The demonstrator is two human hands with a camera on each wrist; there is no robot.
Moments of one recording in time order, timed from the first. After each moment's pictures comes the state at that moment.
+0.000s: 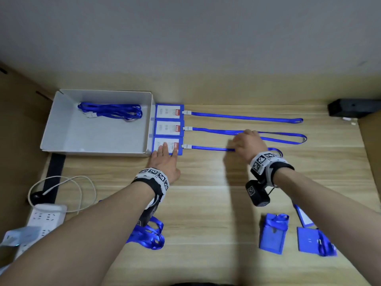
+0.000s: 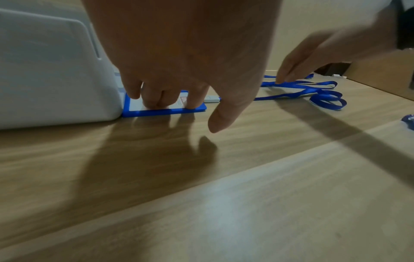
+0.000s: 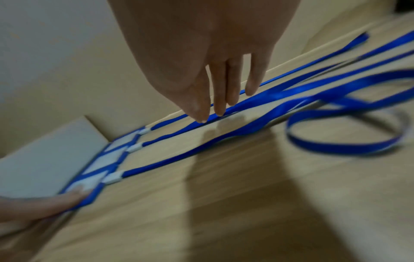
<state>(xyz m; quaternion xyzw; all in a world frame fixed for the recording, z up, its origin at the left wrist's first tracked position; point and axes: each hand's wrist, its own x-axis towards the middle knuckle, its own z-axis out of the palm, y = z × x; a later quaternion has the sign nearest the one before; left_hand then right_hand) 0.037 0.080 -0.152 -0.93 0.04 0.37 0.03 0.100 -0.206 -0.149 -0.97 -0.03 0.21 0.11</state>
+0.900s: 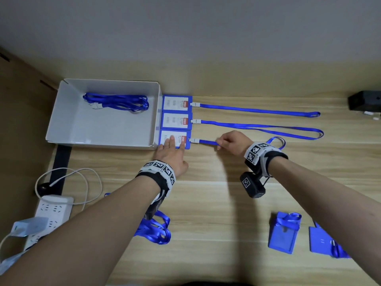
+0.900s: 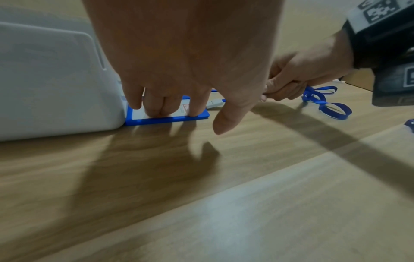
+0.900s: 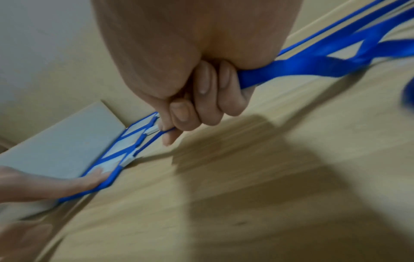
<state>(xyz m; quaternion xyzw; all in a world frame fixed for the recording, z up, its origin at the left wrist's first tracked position) 0.041 0.085 -0.154 -0.93 0.05 0.37 0.03 0.108 -0.153 -0.173 -0.88 -0.07 0.34 0.31</state>
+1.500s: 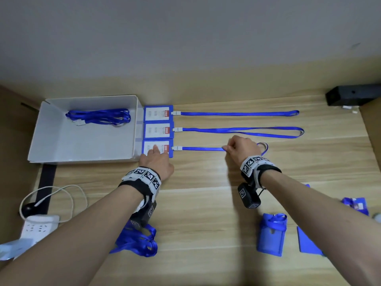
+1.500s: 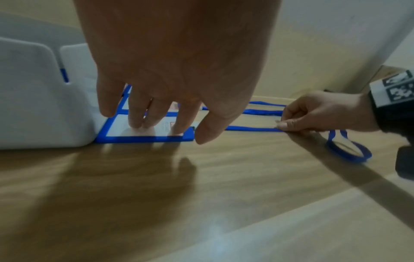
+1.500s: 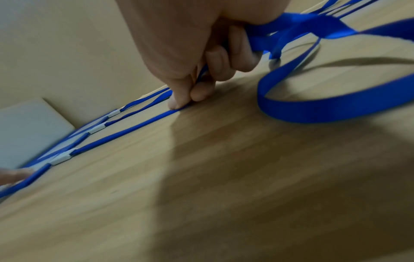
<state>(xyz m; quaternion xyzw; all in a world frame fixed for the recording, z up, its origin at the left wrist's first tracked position) 0.056 0.059 -0.133 -0.92 -0.01 0.38 0.07 0.085 -0.216 -0.177 -0.97 0.07 0.18 0.15</state>
